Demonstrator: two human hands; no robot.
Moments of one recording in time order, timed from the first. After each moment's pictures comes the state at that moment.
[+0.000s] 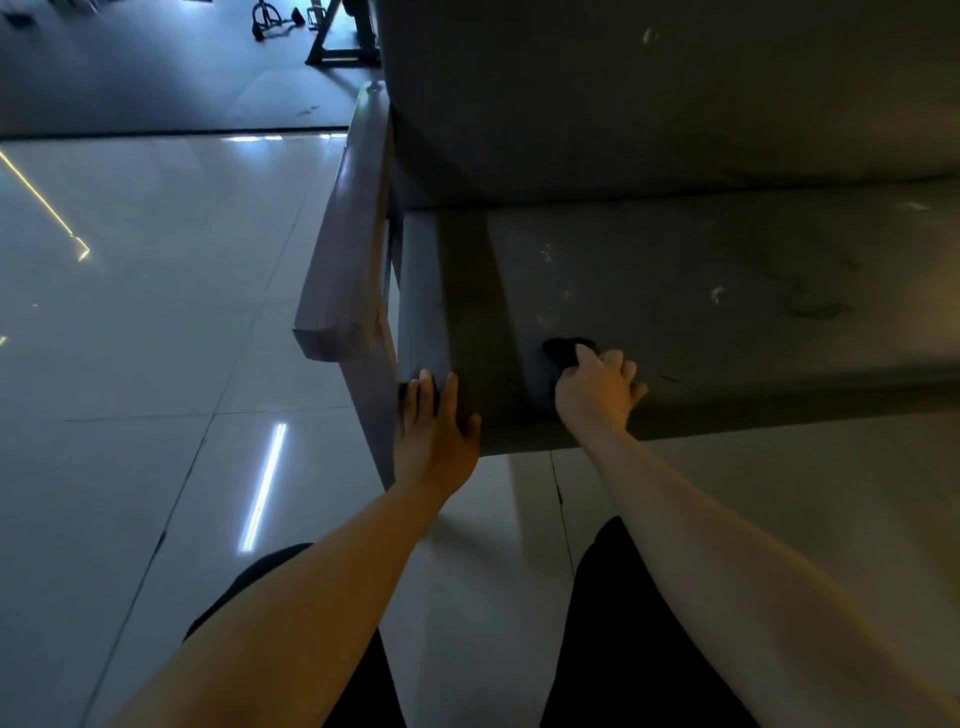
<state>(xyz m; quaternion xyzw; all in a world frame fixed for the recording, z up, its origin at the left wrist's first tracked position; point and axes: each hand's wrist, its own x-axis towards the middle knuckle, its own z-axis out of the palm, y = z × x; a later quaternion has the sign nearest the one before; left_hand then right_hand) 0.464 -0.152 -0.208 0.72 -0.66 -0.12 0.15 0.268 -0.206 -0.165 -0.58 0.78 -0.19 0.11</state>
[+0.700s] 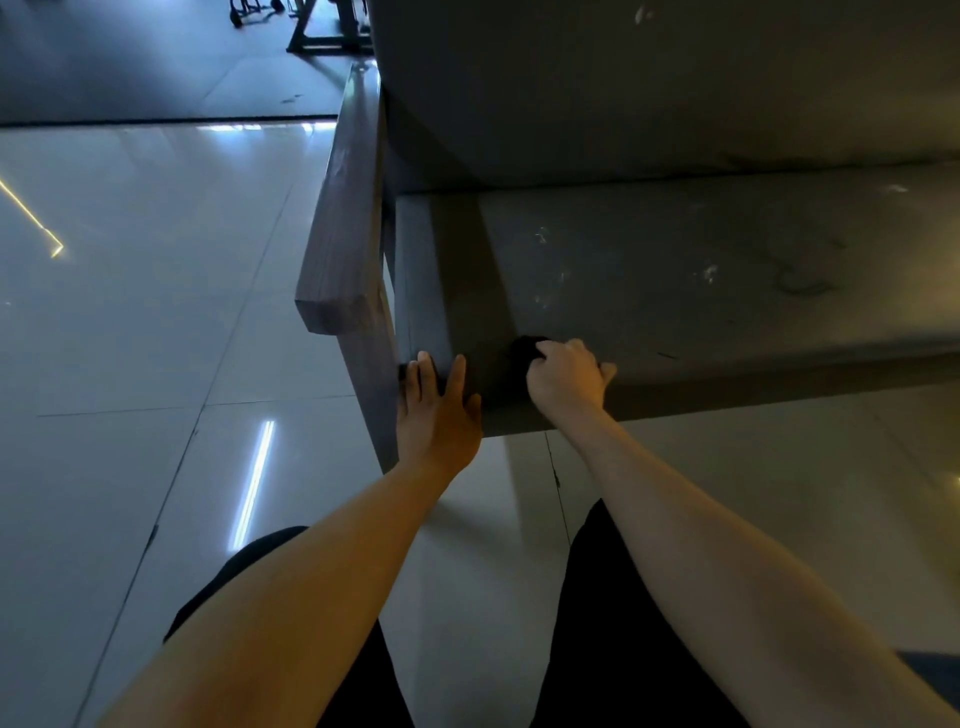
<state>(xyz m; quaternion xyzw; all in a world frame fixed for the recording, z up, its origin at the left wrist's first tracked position) 0.461 -0.151 -0.210 0.71 -0.68 -0.11 0.11 0.298 -0.182 -0.154 -0.65 0.73 -0.17 0.14</state>
